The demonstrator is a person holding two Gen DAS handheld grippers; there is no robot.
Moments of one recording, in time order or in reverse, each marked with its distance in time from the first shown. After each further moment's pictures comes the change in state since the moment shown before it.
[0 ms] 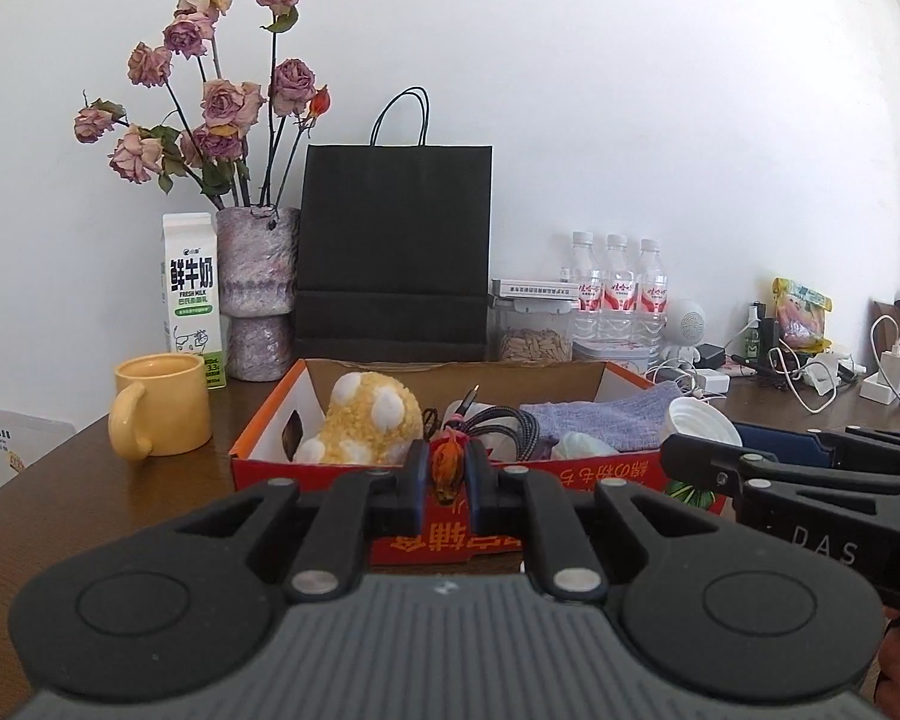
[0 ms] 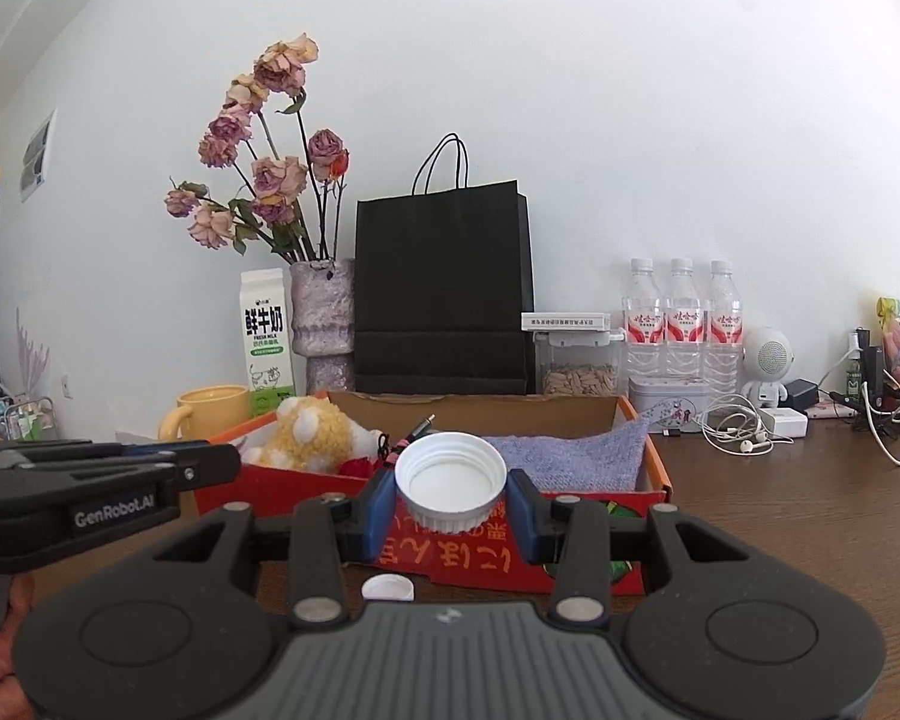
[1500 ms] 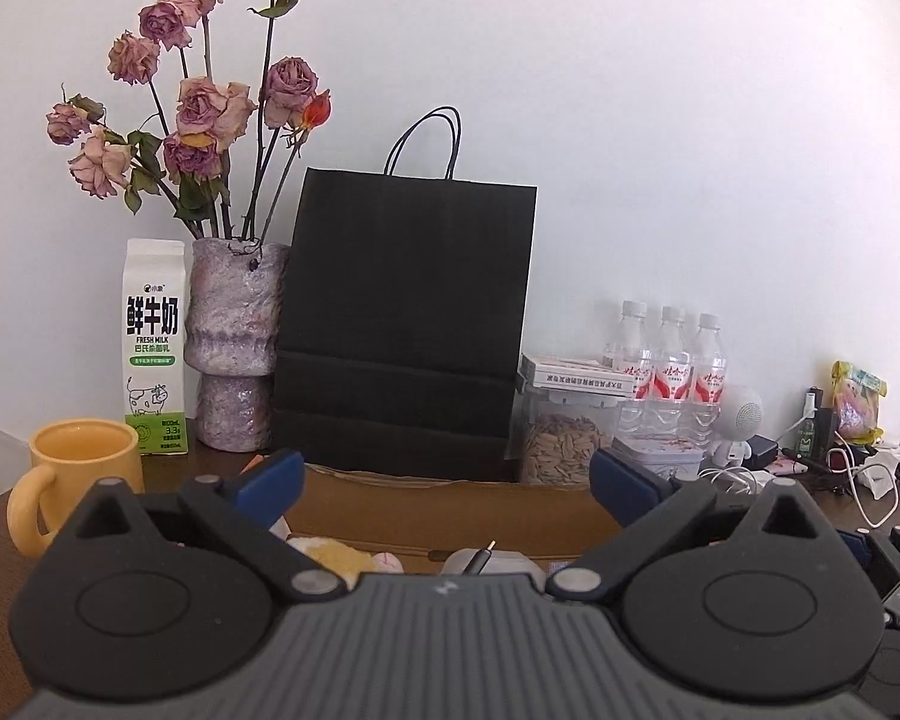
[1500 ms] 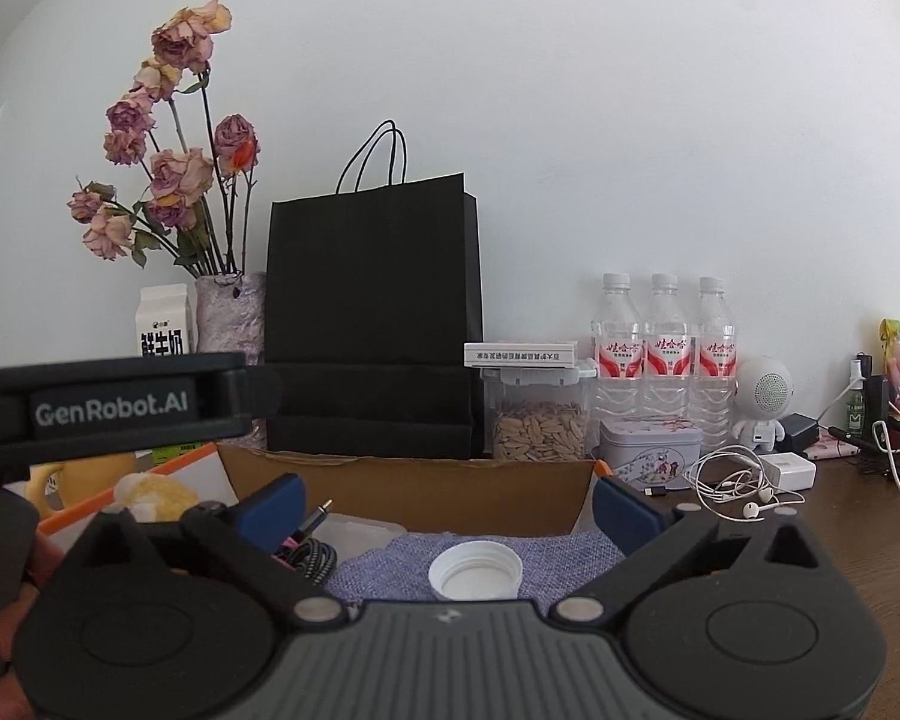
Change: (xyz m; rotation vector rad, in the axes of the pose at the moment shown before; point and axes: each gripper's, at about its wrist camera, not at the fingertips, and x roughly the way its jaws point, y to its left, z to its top) left arm 0.118 0.003 0.049 -0.085 -0.087 0.047; right arm 0.120 -0.032 0.027 -0.005 -0.019 -0.111
